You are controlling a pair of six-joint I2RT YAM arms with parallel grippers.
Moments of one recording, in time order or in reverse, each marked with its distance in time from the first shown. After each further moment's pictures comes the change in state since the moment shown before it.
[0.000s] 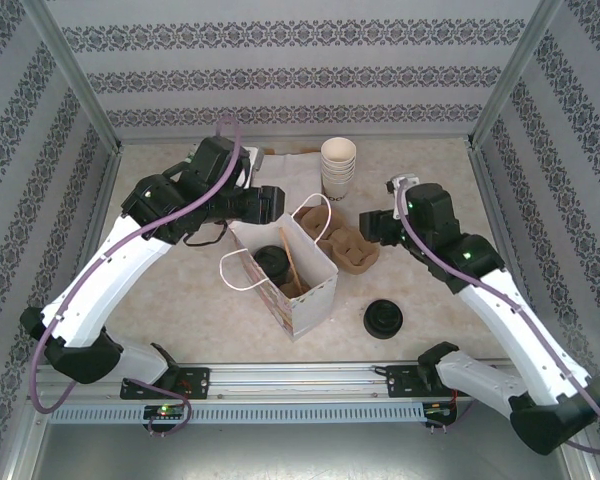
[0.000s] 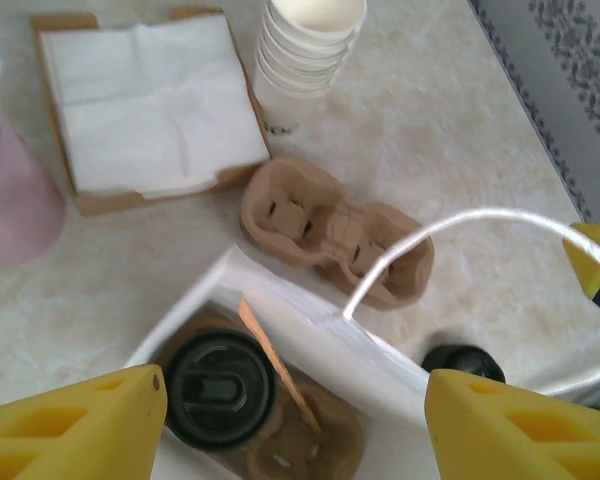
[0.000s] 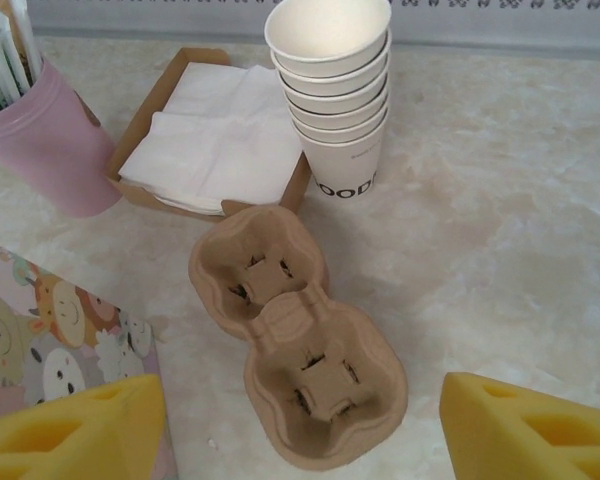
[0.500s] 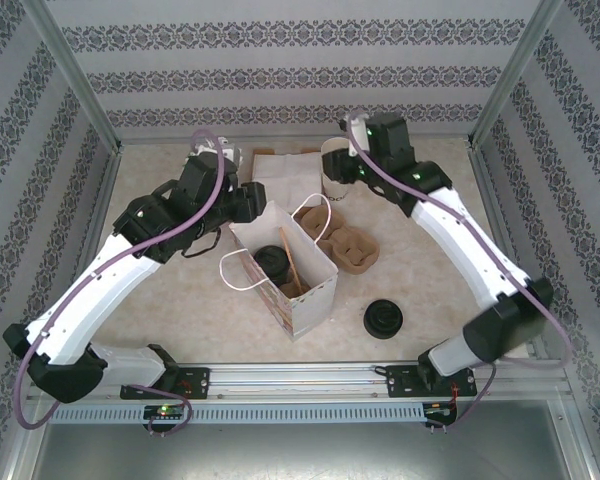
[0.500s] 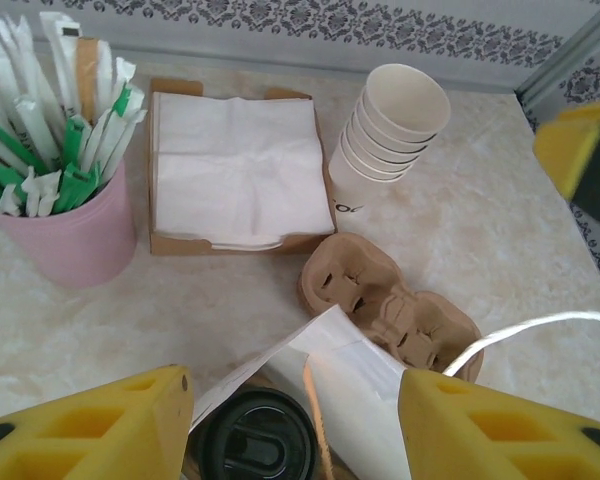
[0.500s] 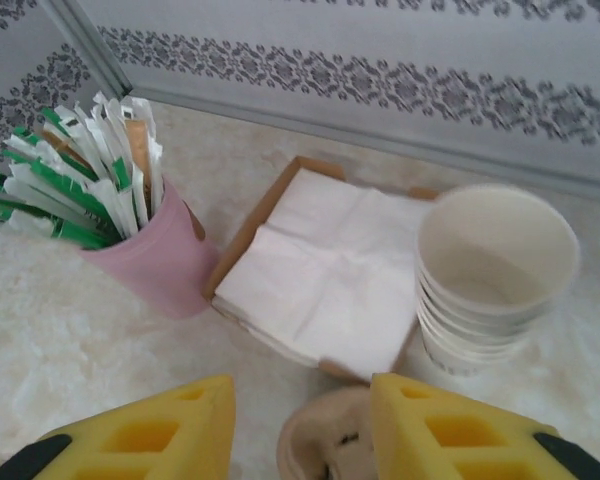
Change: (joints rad) left arm 0.009 -0.143 -0.232 0.177 -0.184 -0.123; right arm -0.004 0.533 0.487 0.132 -0.203 -0.091
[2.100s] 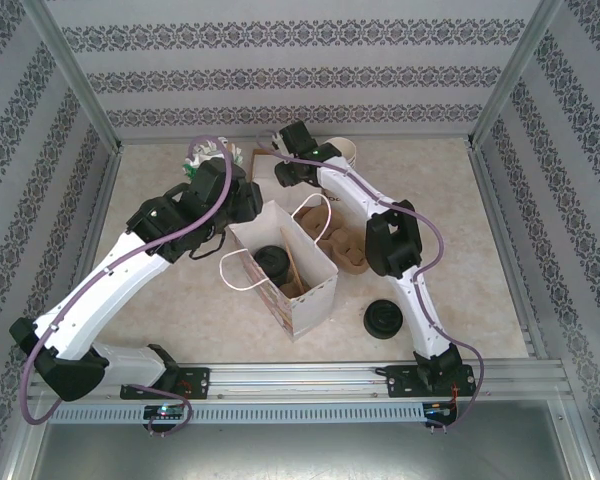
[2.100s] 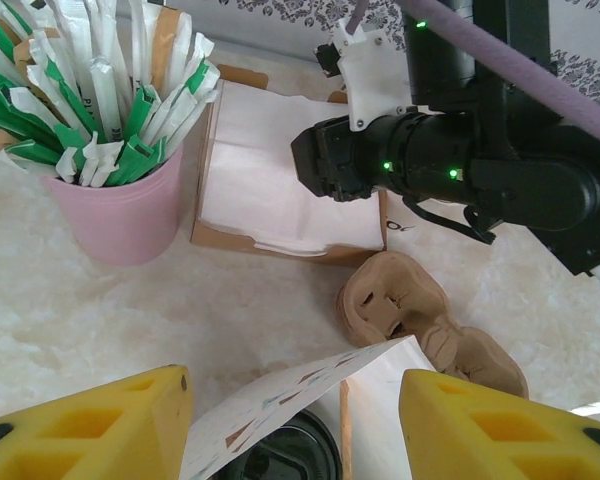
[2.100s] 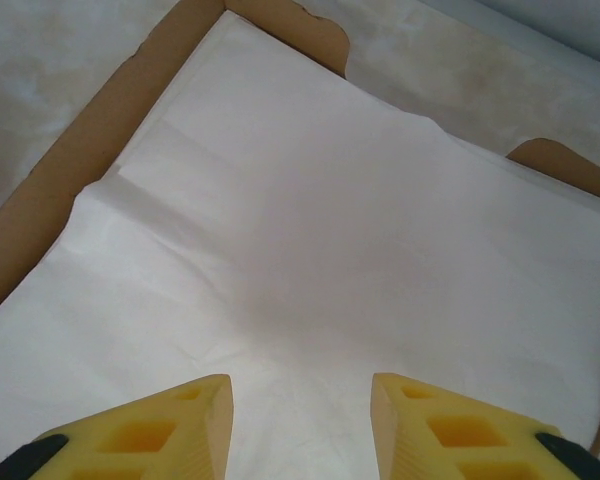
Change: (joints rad) left arm 0.005 0.031 -0.051 0.018 -0.100 -0.117; right arm 0.084 0.915 0.710 -0.152 0.196 -0.134
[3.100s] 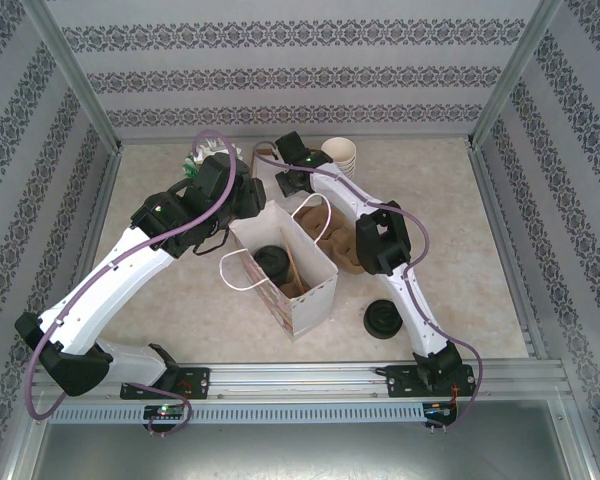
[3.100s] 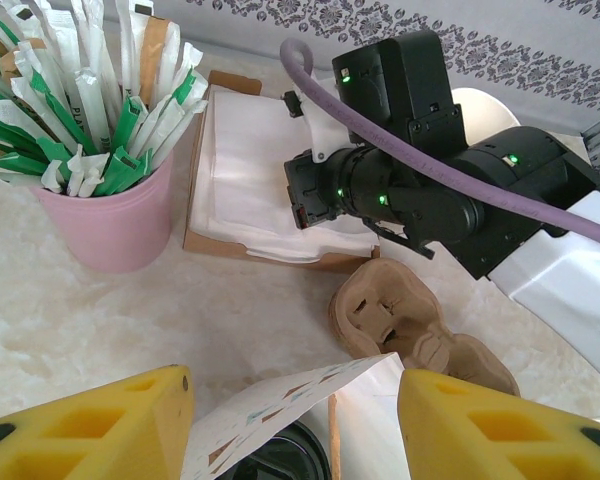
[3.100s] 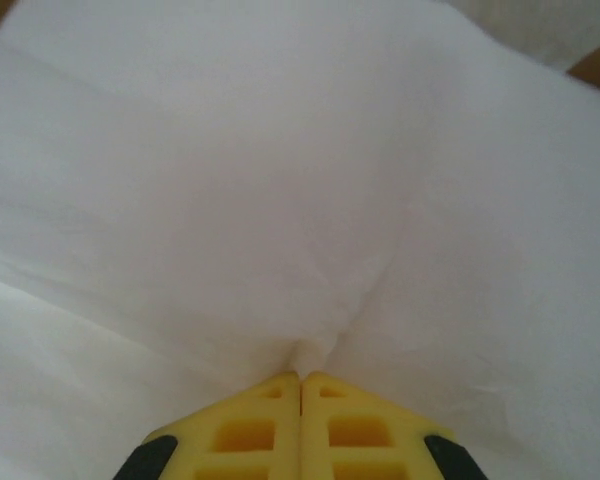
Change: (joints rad) left arm 0.000 0.028 0.032 0.000 0.001 0.000; right arm 0.000 0.124 0.081 -0.027 0.074 0.012
